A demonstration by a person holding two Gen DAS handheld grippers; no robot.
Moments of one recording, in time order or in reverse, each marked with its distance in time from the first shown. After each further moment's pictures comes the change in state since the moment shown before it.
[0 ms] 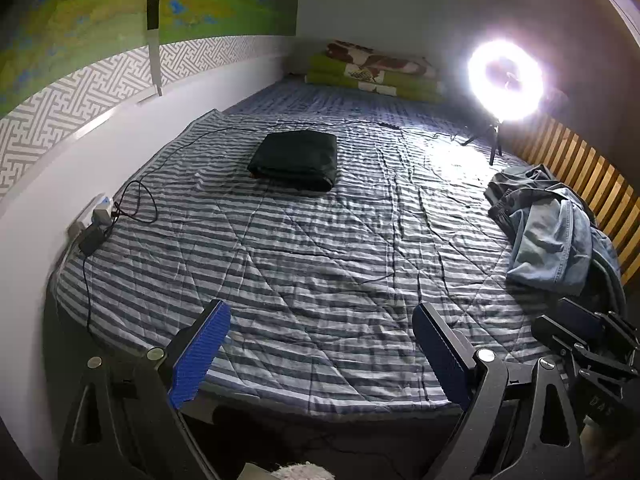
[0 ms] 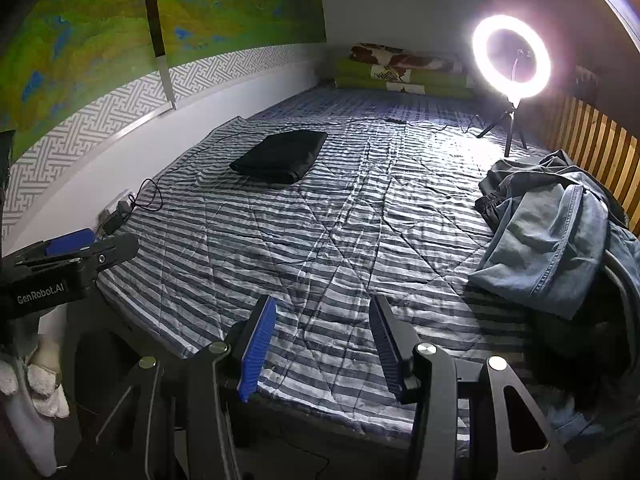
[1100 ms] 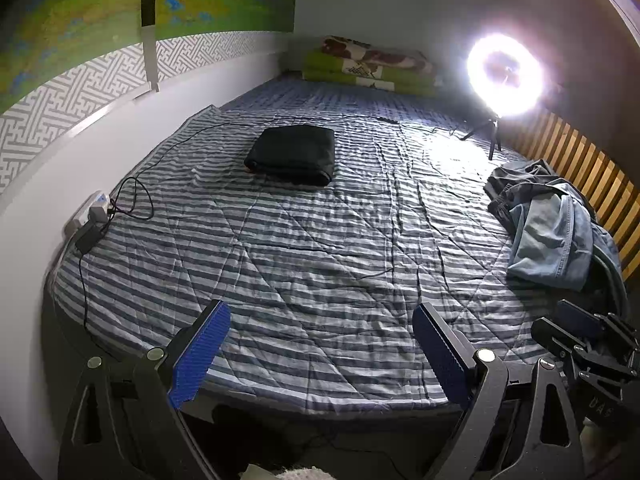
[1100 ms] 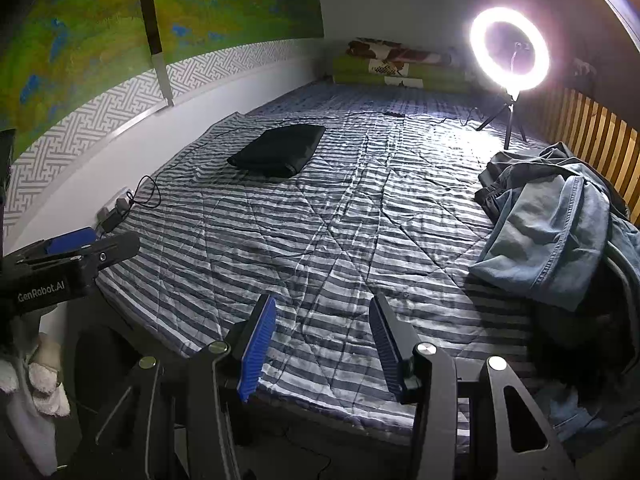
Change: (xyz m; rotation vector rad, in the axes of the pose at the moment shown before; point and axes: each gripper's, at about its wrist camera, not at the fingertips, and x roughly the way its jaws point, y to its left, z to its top) left arm 0.009 0.002 -0.001 0.009 0.018 -0.013; right arm 0.006 -0.005 -0.004 0.007 0.017 0.001
